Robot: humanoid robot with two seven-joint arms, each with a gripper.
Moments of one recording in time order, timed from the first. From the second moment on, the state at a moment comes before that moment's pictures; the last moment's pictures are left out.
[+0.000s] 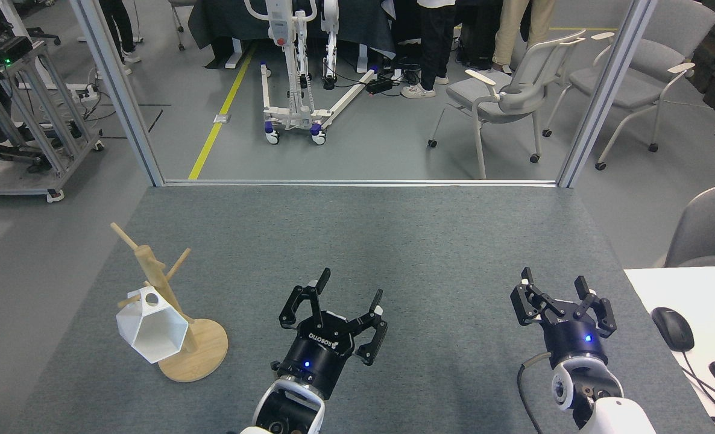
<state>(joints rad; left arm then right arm) -0.20 -0.08 -0.42 -1.50 -1.59 0.06 0.10 -0.24 -0.19 0.07 -1.29 1.16 0.11 -0.07</state>
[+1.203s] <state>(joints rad) -0.30 -0.11 -0.39 -1.34 -1.52 0.30 0.05 -0.17 -0.24 0.05 -1.36 1.11 0.10 -0.06</state>
